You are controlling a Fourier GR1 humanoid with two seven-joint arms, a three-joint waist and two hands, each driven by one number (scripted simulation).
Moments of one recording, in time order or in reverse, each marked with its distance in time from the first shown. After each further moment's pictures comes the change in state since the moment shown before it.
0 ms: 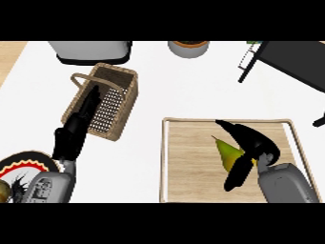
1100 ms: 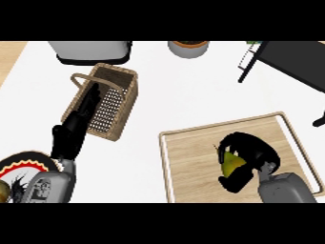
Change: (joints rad) left arm -0.002 -0.031 0.029 -0.047 -0.026 -0.031 0.049; right arm 0.067 0.001 0.011 -0.021 0.165 0.051 -0.187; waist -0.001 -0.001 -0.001
